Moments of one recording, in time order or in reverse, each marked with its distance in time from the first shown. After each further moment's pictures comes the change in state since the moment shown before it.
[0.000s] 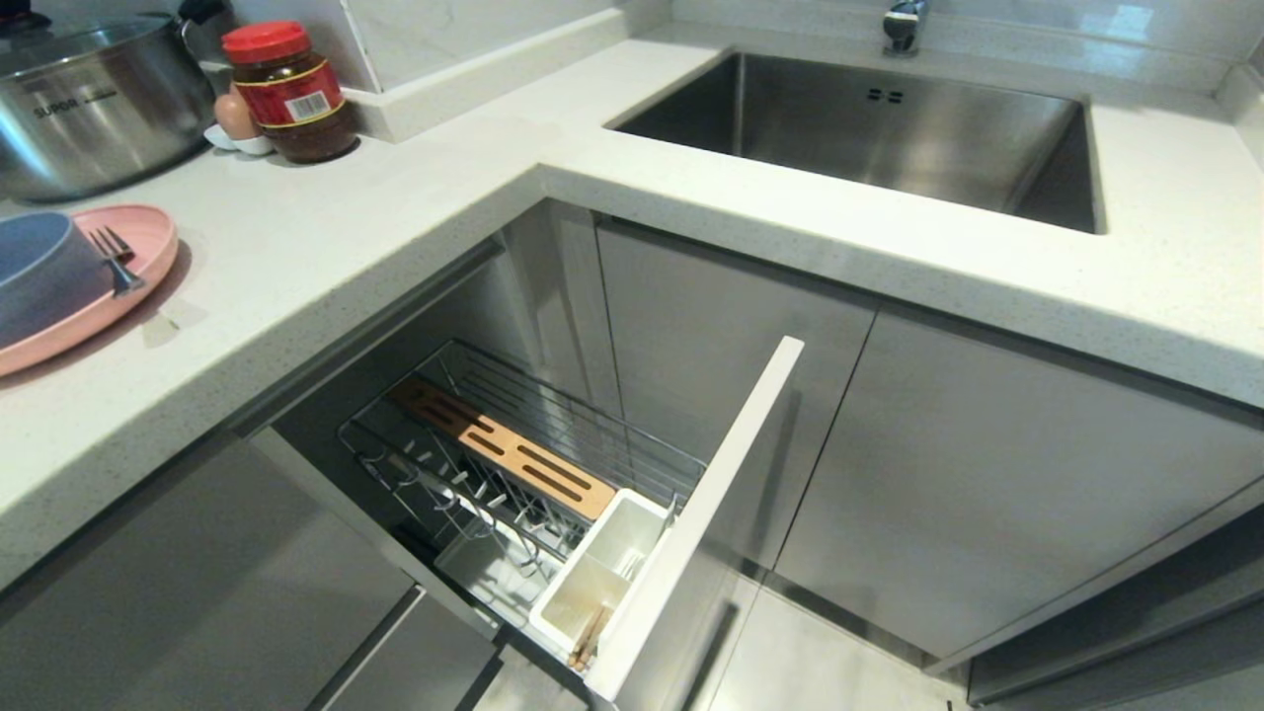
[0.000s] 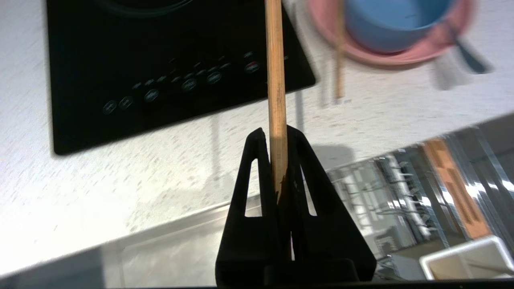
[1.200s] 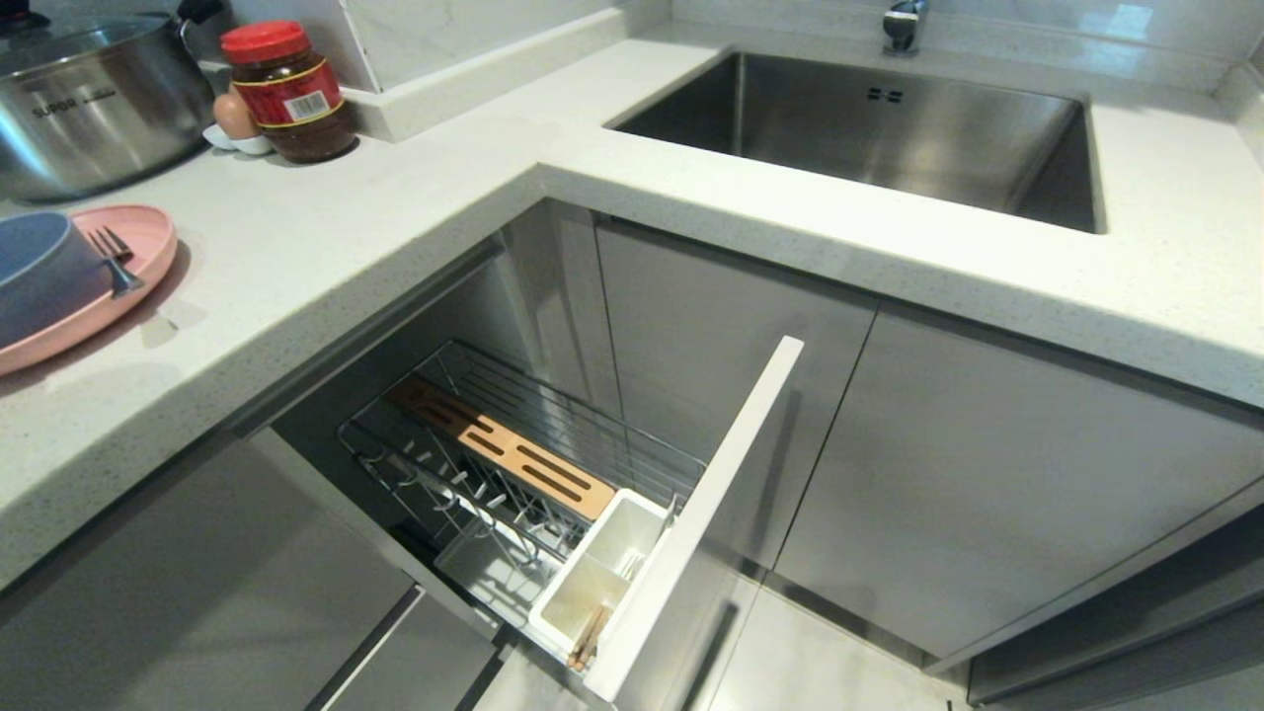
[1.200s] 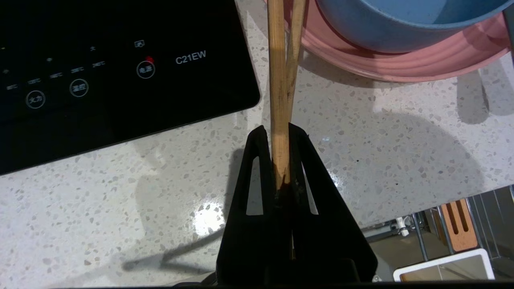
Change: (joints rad) left arm 0.006 0.281 0.246 -0.295 -0.099 -0.124; right arm 0.000 0.000 0.000 0.000 0.000 0.000
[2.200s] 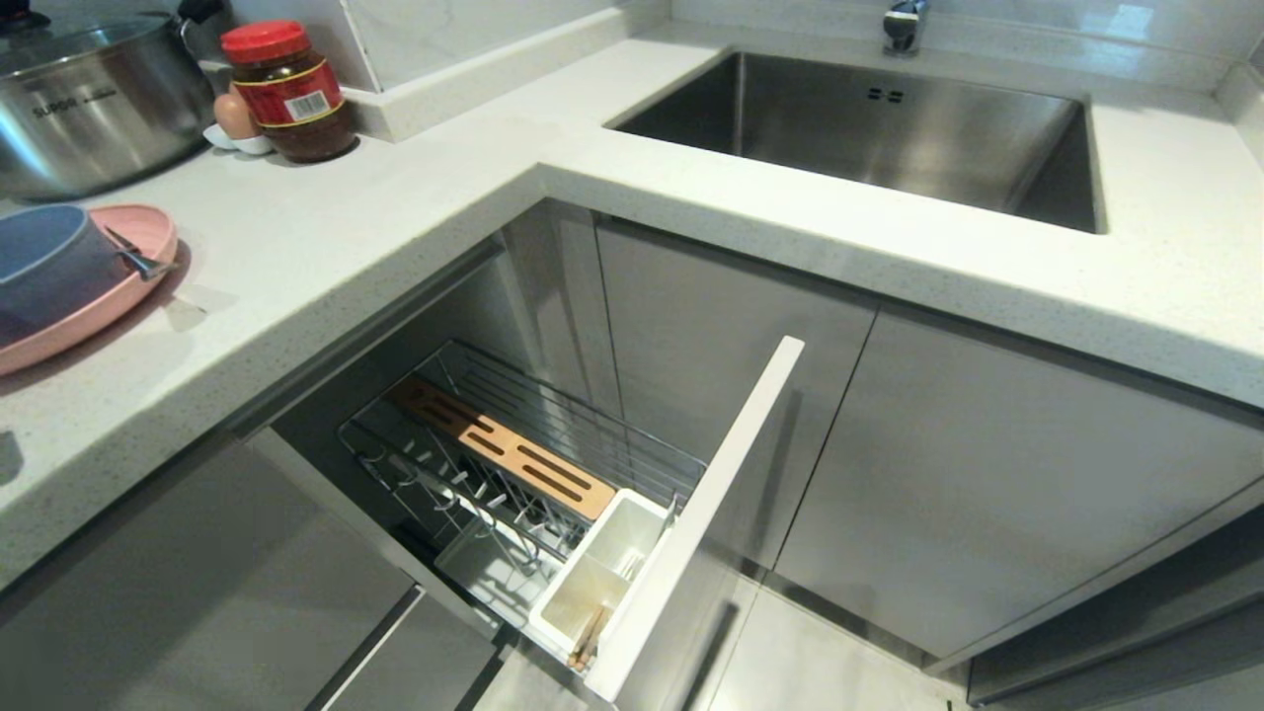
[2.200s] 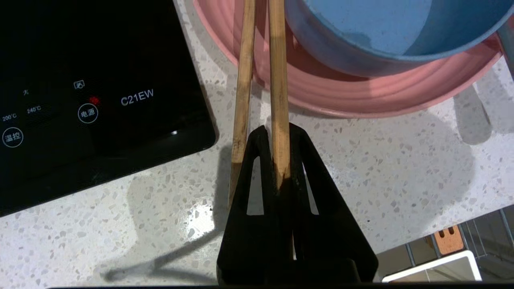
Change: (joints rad) left arm 0.002 0.085 -0.011 -0.087 -0.069 0.032; right arm 0.000 0.000 0.000 0.000 0.000 0.000
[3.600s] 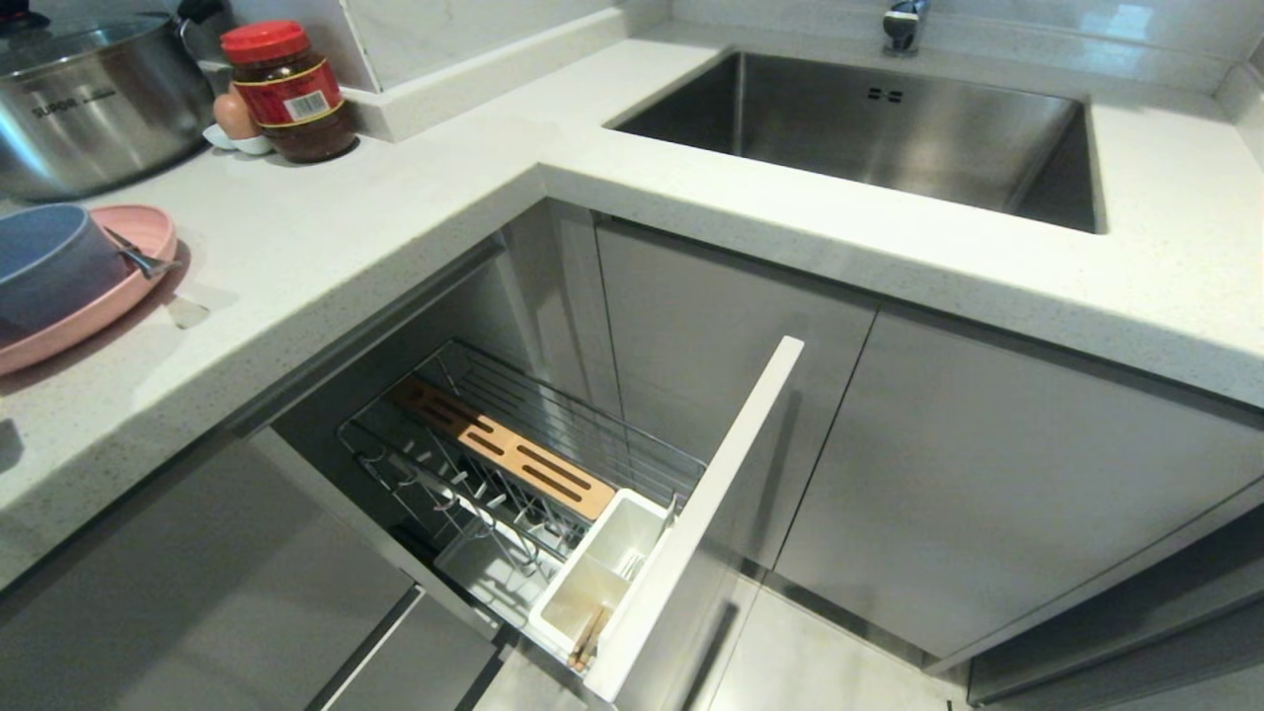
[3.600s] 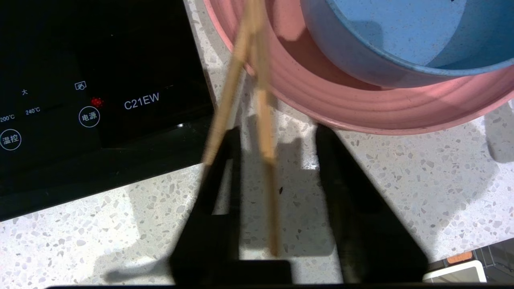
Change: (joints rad) left arm 0.042 0.037 -0.002 0.000 -0.020 -0.002; right arm 0.000 0.000 0.000 0.000 0.000 0.000
